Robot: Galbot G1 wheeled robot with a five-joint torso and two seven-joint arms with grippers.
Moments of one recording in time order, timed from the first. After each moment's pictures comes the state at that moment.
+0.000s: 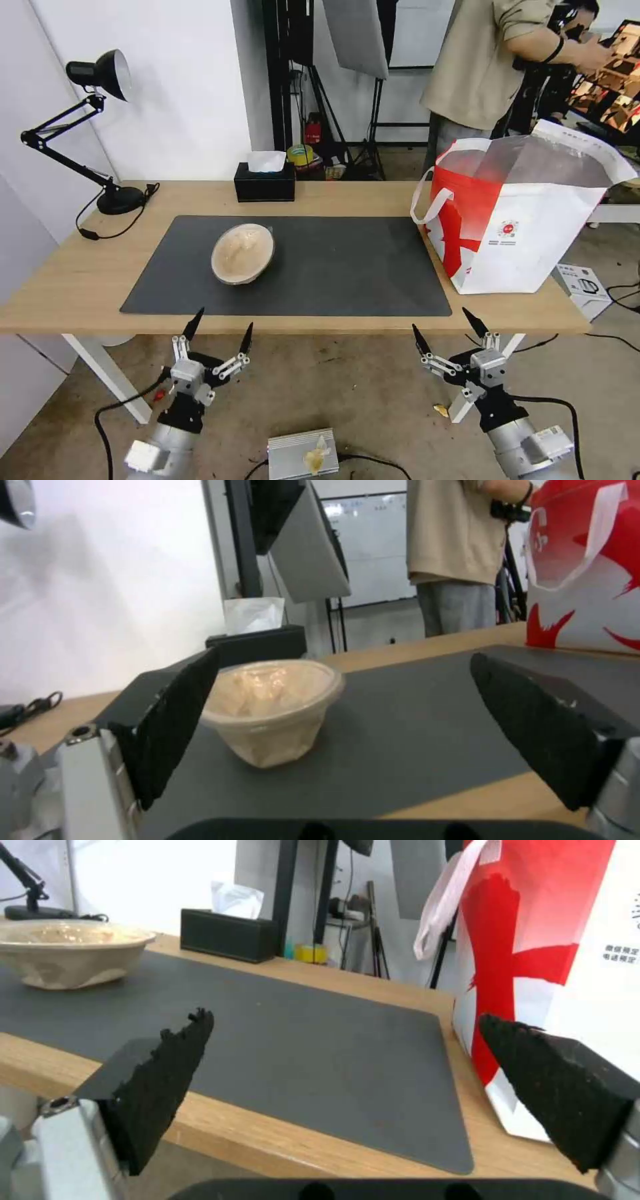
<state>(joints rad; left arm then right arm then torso) 1.64 -1.24 -0.54 -2.02 -0.17 -0.42 0.13 -1.80 1.20 0.61 2.20 0.19 0.21 -0.10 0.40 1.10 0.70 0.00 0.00</state>
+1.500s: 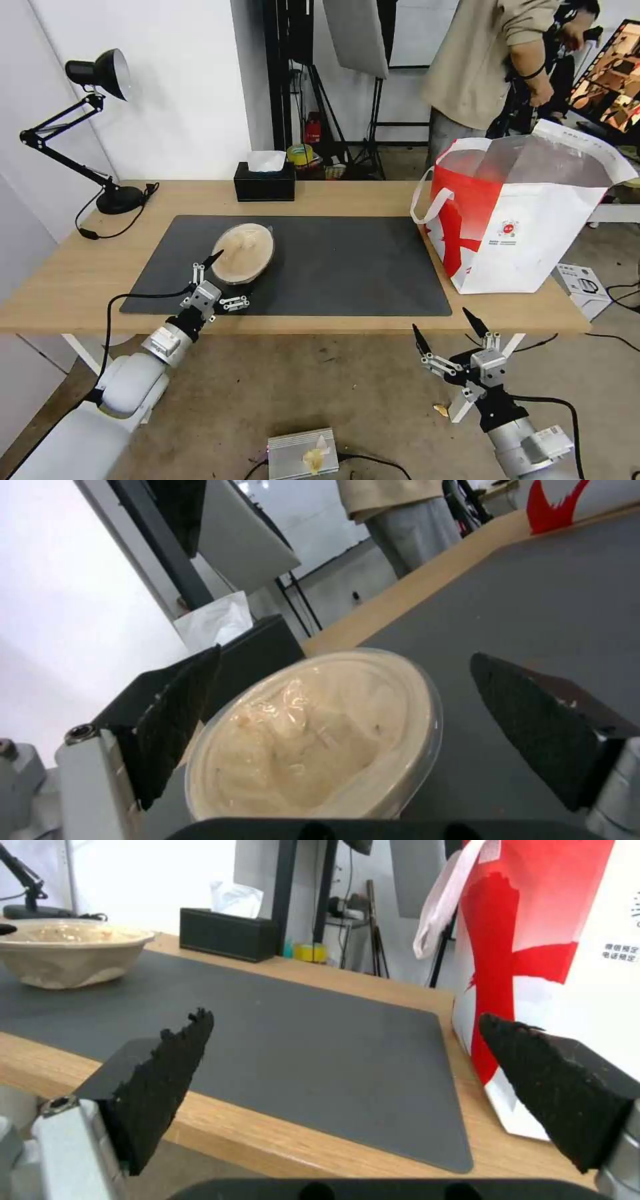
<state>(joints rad) 1.18 -0.89 -0.34 -1.77 -0.15 -0.27 0.13 -1.80 1.20 0.61 2.20 0.19 0.21 -0.10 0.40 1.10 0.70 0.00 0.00</state>
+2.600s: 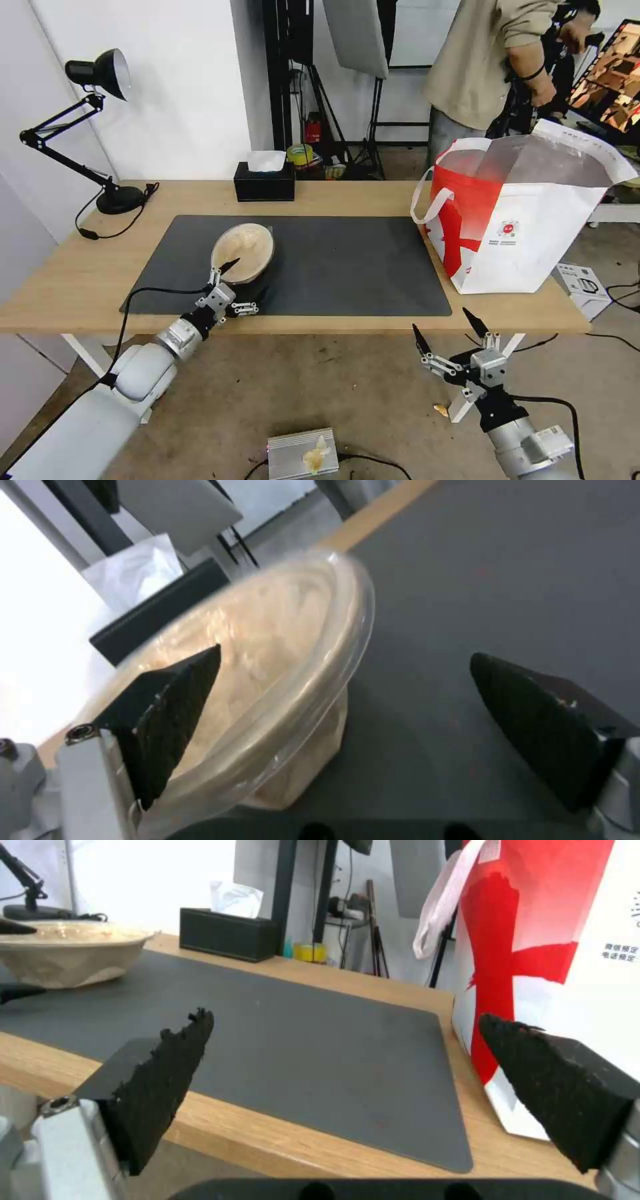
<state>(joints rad) 1.07 -0.83 -0.22 -1.66 -0.15 -0.22 0.21 -1.80 1.20 0.61 2.20 0.19 0.21 -0.10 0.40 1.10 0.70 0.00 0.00</state>
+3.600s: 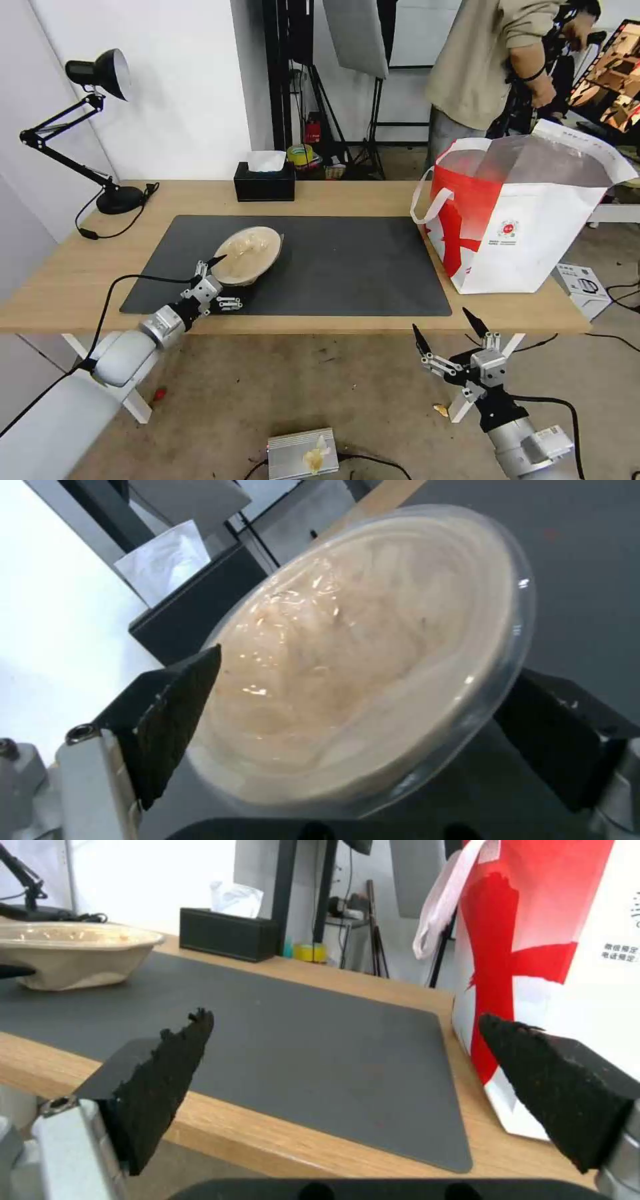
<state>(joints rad) 1.02 -0.76 -0.22 -1.64 -0.18 -0.18 0.23 -1.80 1.20 0.61 2.20 0.19 0.21 -0.10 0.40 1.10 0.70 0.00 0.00</state>
